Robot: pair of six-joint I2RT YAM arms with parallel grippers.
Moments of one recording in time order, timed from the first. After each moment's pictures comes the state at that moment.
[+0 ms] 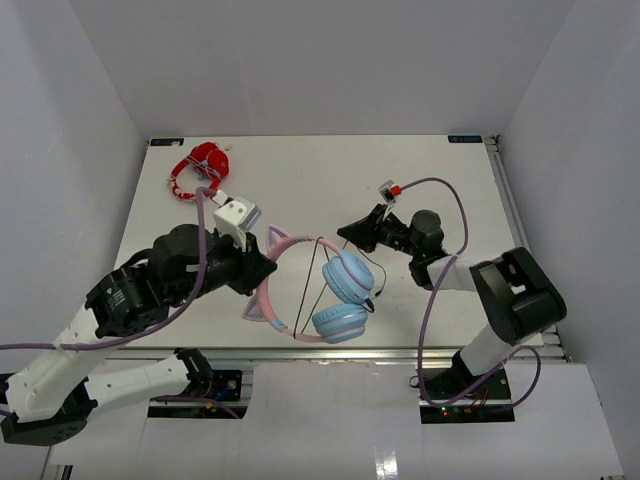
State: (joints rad) left arm -0.98 0.83 1.31 -0.90 -0.14 -0.35; right arm 0.45 1.63 0.57 1.09 -0.70 0.50
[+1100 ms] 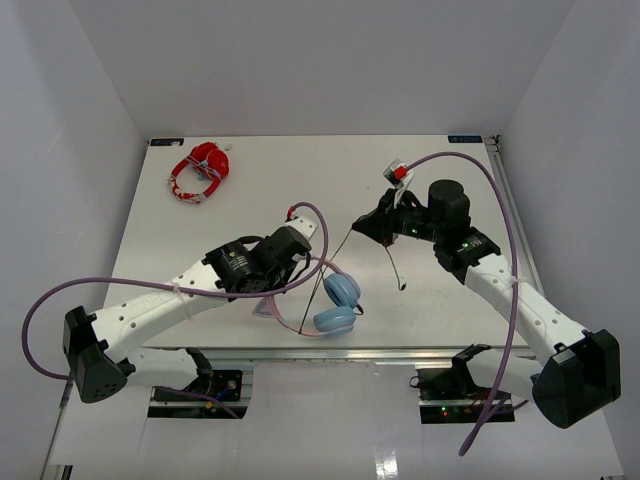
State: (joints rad) left arm -0.98 1.23 1.14 -0.92 -0.45 -0.28; right arm 0.47 1.14 0.89 0.00 -0.66 0.14
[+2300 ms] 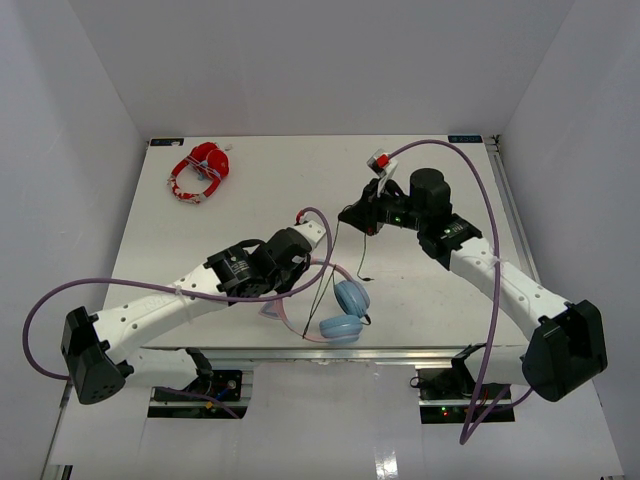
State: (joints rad) left arm -0.98 1.22 1.08 -0.78 -0.35 -0.20; right arm 0.53 1.28 0.99 0.05 -0.61 0.17
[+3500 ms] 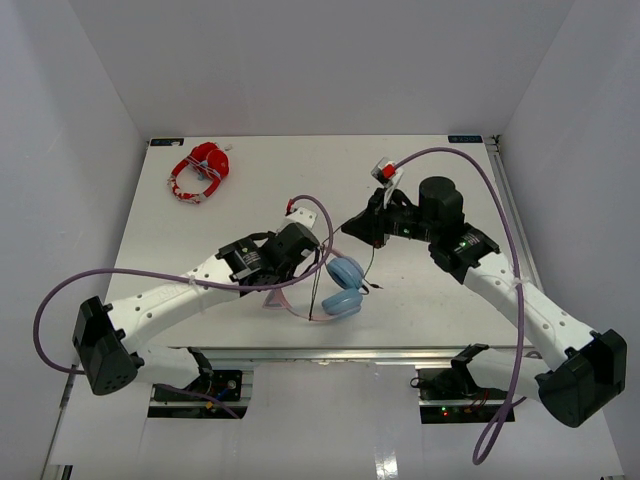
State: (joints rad) left arm -0.96 1.29 1.13 -0.83 -0.55 -0.36; right arm 0.58 1.14 0.99 -0.09 -0.61 0.15
